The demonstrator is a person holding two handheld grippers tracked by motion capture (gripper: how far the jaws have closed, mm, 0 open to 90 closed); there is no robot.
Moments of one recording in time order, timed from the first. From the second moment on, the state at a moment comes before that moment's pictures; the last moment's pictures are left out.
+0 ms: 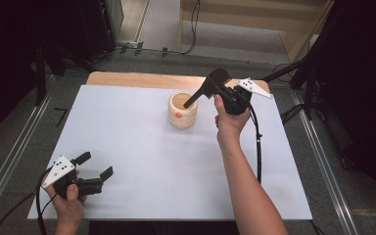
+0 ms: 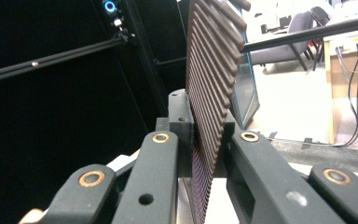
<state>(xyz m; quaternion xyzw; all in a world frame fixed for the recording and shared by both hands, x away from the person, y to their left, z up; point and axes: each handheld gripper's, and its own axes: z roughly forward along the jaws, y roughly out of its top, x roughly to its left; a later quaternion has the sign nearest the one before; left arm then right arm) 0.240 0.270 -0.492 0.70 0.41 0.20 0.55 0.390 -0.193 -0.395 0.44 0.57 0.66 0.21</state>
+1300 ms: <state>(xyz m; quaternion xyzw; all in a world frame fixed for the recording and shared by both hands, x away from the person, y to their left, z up) 0.239 0.270 -0.492 0.70 0.41 0.21 0.55 0.411 -0.164 -0.453 0.48 0.60 0.62 0.18</state>
